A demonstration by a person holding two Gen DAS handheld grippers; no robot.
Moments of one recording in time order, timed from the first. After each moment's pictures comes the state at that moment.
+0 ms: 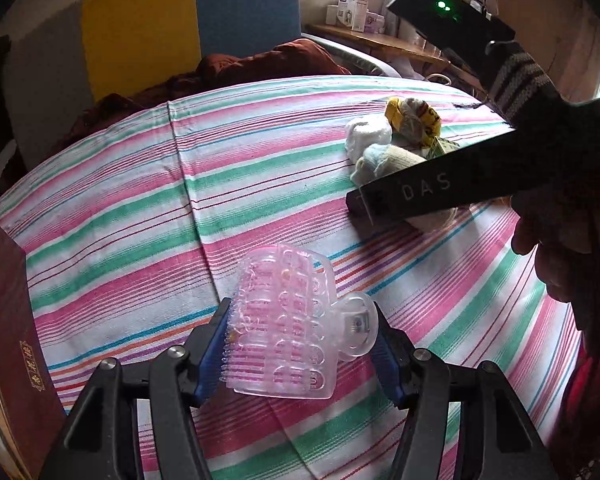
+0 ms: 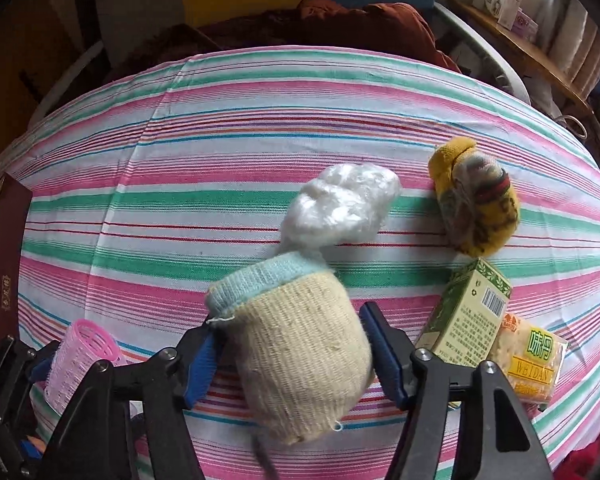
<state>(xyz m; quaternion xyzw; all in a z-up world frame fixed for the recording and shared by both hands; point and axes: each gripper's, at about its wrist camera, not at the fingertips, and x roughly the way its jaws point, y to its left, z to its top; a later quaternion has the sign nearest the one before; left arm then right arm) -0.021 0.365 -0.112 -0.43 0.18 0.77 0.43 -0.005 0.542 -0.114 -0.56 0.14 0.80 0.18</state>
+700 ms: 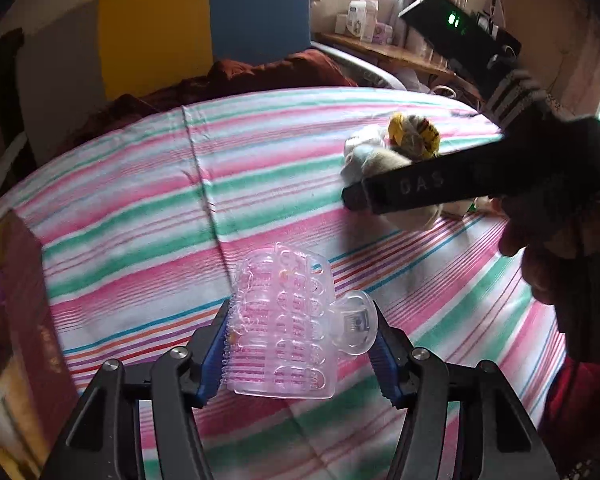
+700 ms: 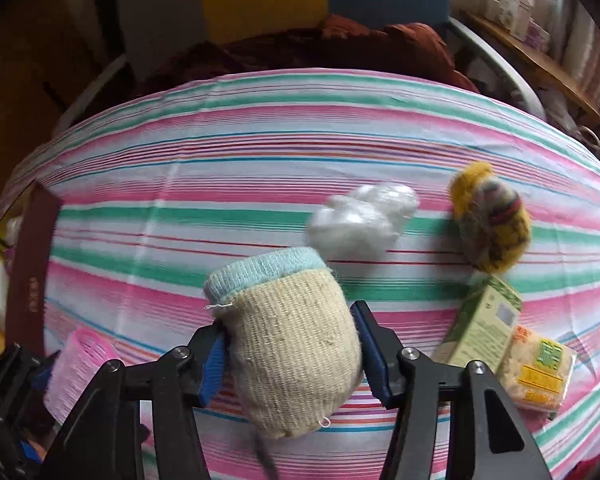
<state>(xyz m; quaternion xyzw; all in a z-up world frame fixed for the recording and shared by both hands) -0.015 0.345 -0.090 -0.42 0.16 0.79 0.42 -0.004 0.529 -0.096 -0.53 0.14 0.83 0.13</state>
